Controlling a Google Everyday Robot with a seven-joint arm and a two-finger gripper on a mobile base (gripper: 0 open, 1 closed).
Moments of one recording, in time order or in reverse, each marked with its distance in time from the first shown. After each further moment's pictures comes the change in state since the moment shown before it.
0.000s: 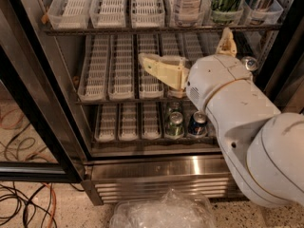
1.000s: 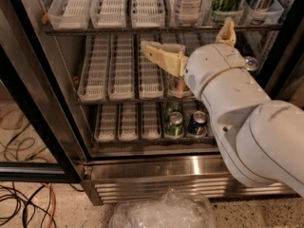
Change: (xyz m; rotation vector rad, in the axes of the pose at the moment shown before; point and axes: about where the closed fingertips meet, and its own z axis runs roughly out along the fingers) arm -0.007 -0.015 0.023 0.046 -0.052 -0.021
